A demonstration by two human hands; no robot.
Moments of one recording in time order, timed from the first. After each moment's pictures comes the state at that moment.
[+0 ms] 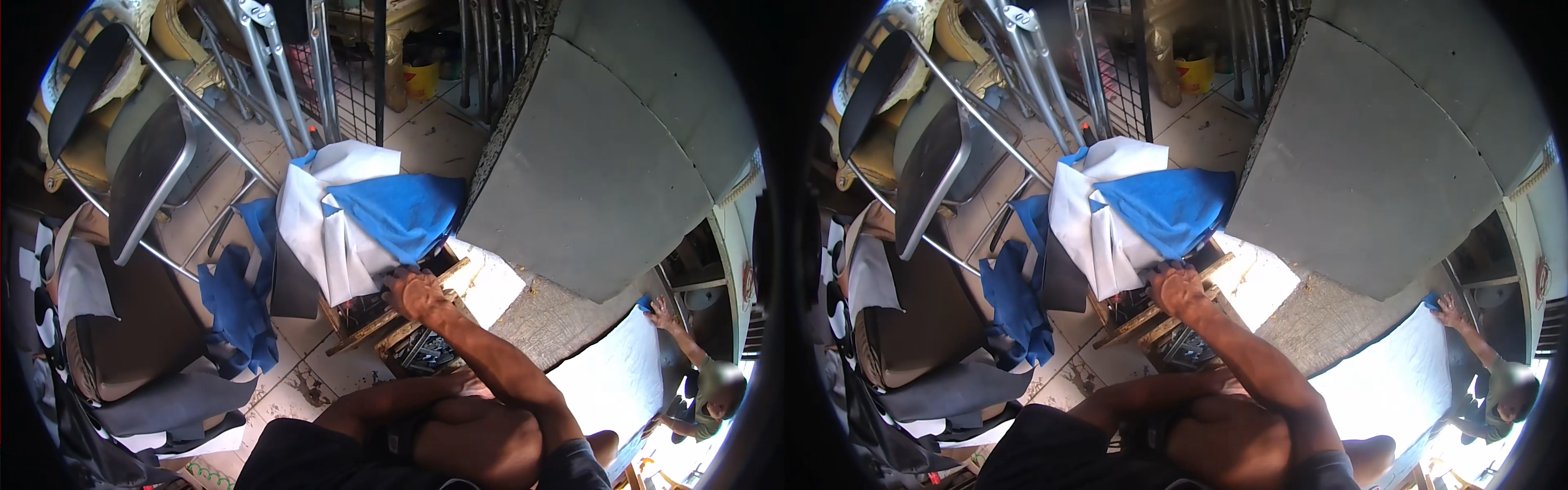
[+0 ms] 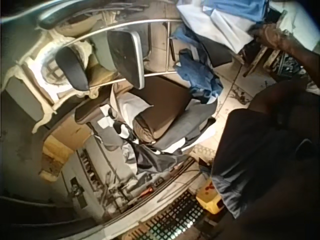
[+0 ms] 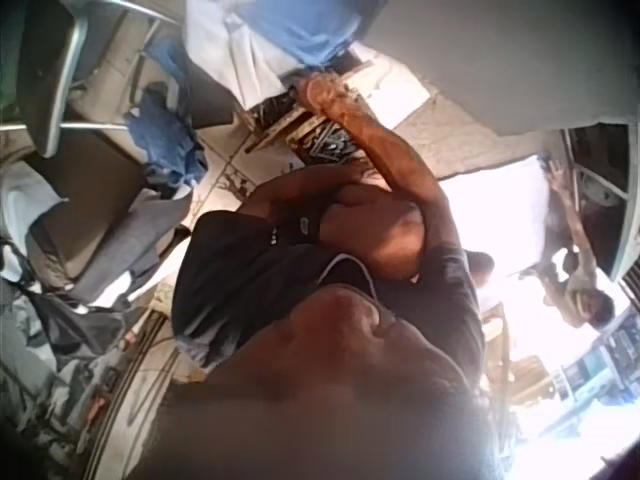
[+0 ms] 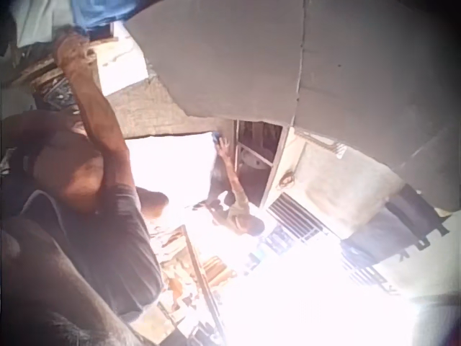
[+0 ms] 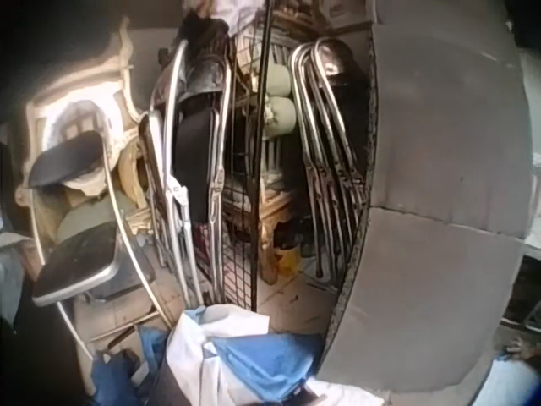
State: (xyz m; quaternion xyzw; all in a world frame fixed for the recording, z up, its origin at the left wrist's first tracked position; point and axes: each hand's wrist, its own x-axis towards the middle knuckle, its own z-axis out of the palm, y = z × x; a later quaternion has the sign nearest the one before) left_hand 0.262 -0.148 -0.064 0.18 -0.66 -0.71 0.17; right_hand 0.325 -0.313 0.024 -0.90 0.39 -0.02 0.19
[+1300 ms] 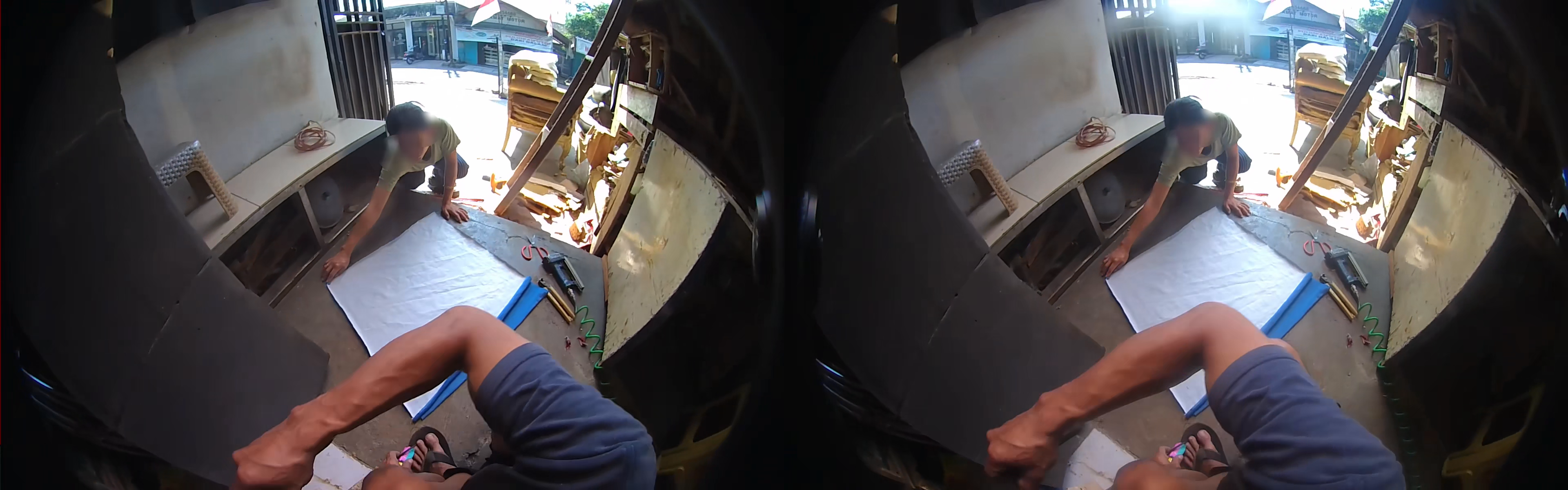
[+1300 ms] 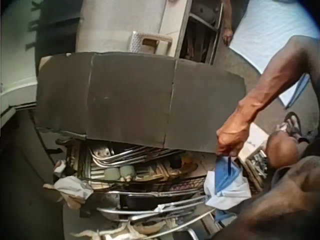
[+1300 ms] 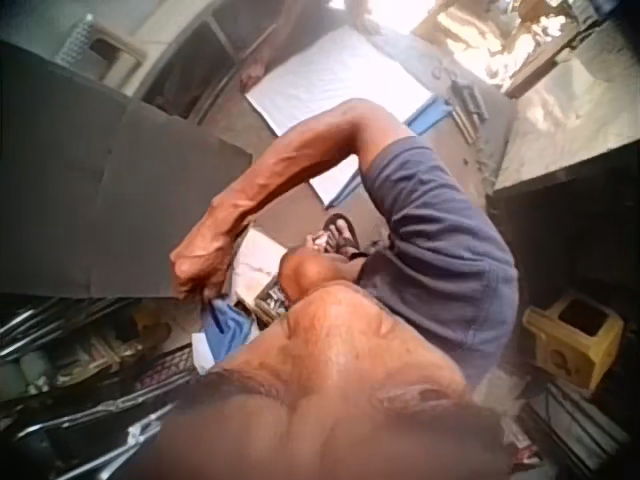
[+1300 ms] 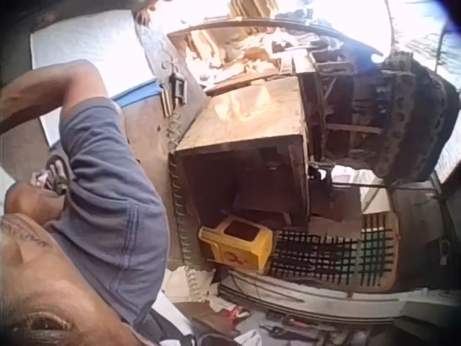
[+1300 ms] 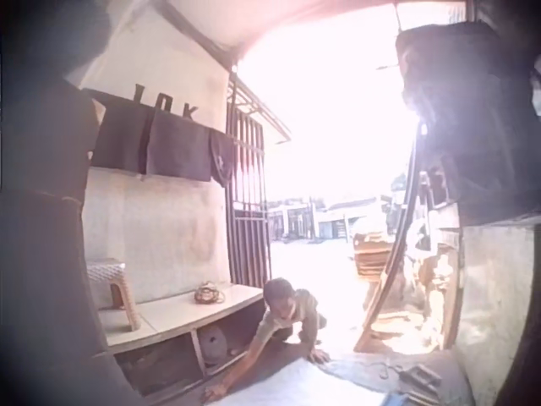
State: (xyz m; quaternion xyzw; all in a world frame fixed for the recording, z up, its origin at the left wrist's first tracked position) left_hand 0.227 -0.168 -0.038 0.19 -0.87 -0.39 -0.23; right_hand 0.091 -0.221 0.336 -0.85 0.35 -0.35 0.18
